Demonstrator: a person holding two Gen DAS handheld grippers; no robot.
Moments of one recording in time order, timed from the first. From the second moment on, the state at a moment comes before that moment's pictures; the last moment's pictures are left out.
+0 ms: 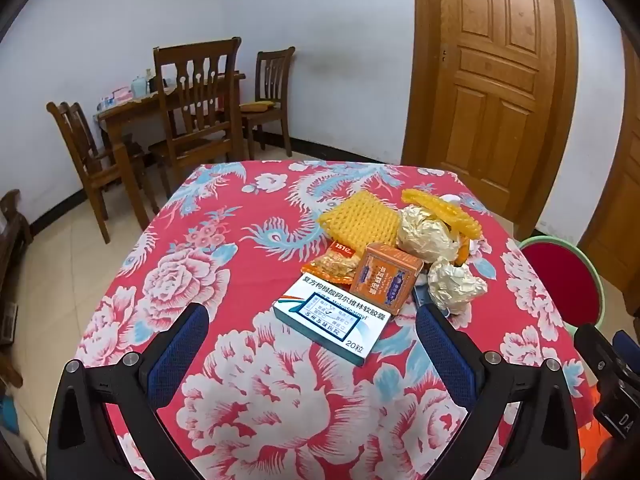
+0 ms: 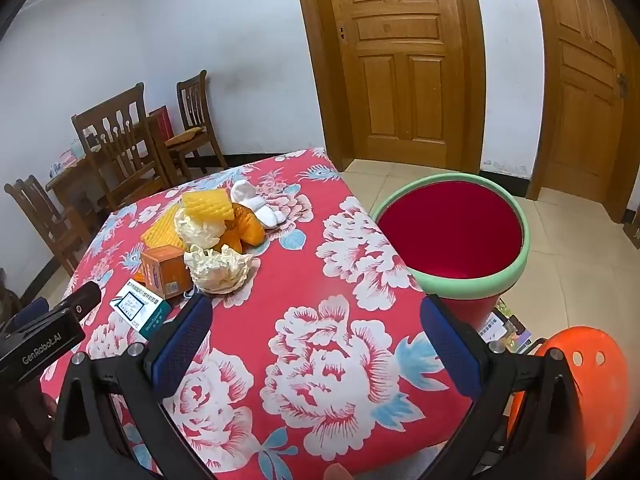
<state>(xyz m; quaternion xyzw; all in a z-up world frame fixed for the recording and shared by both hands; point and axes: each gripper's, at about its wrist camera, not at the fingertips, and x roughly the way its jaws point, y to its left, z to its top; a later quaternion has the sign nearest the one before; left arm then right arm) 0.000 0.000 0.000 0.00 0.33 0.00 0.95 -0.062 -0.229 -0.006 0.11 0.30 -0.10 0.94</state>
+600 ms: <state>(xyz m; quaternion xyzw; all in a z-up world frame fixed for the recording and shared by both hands) -0.001 -0.001 -0.001 -0.01 0.33 0.00 0.94 -0.062 -0.230 -0.007 0.12 0.31 -0.09 0.94</state>
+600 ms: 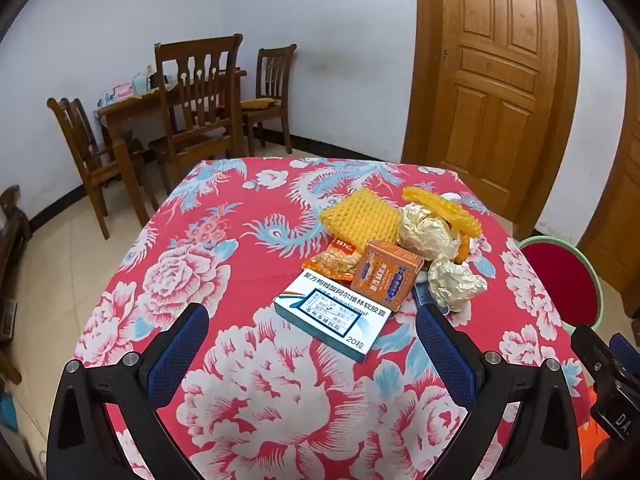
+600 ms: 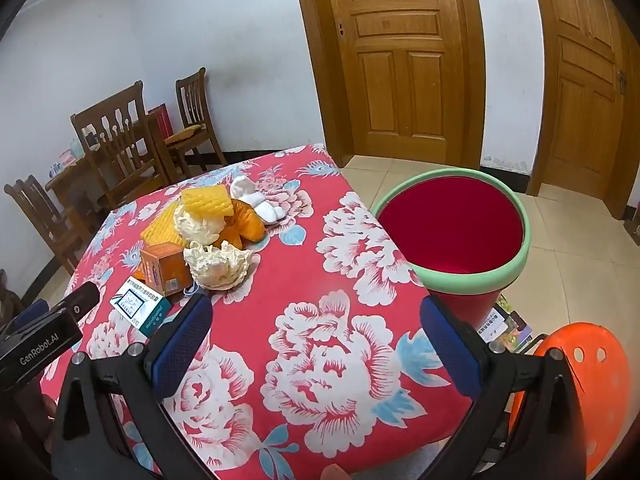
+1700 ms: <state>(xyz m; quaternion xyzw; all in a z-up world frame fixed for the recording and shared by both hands) -0.003 0.007 -0.008 -0.02 0.34 0.00 0.94 -0.062 -0.230 -0.011 0.13 0.32 -0.09 0.94</state>
